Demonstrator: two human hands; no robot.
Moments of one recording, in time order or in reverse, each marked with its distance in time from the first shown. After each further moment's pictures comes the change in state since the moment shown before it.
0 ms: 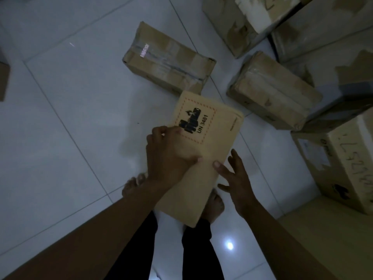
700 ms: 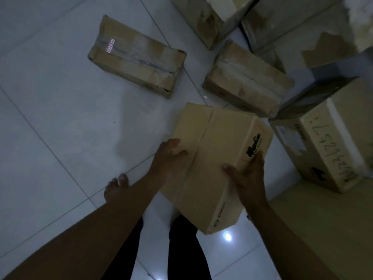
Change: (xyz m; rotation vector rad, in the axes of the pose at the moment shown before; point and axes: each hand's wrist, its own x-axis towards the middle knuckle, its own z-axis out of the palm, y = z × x) left_hand 0.004 0.010 0.080 -0.547 -0.402 -0.391; right_hand -0.016 0.011 -0.083 -0.261 0.337 -0.057
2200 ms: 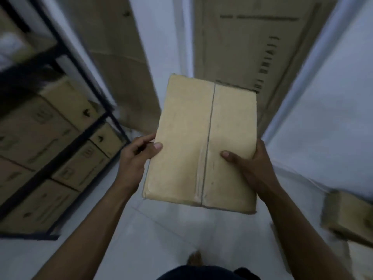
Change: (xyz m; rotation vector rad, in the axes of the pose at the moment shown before) left_hand -0.757 0.004 -0.549 -0.815 1.208 0.673; right_hand -0.682 -0.500 0.232 -0.304 -0.901 -1.085
